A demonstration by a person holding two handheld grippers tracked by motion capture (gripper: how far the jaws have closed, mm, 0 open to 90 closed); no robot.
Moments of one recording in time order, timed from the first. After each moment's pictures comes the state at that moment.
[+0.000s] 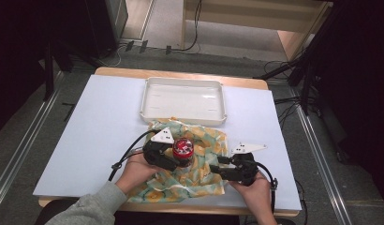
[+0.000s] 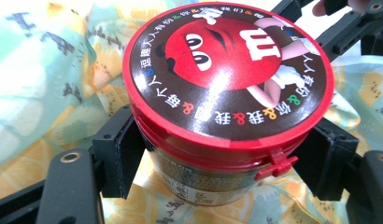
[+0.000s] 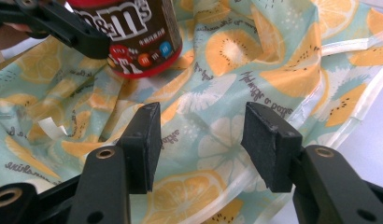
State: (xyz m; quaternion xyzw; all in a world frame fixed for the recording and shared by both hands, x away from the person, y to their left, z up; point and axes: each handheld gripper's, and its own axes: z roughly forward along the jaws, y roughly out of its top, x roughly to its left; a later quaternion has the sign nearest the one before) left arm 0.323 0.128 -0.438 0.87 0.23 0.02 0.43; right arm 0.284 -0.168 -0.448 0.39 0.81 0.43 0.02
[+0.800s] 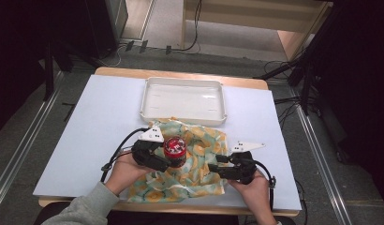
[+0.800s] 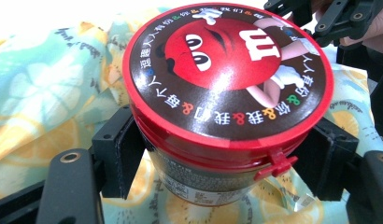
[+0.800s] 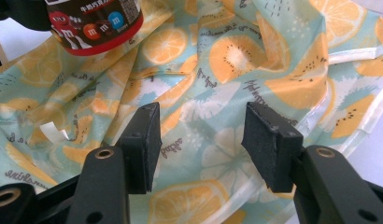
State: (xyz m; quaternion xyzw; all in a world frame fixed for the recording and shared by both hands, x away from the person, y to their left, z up) left arm 0.309 0.152 -0.410 0.87 0.25 0.02 0.44; right arm 0.288 -0.164 -0.447 0.39 0.82 0.43 0.02
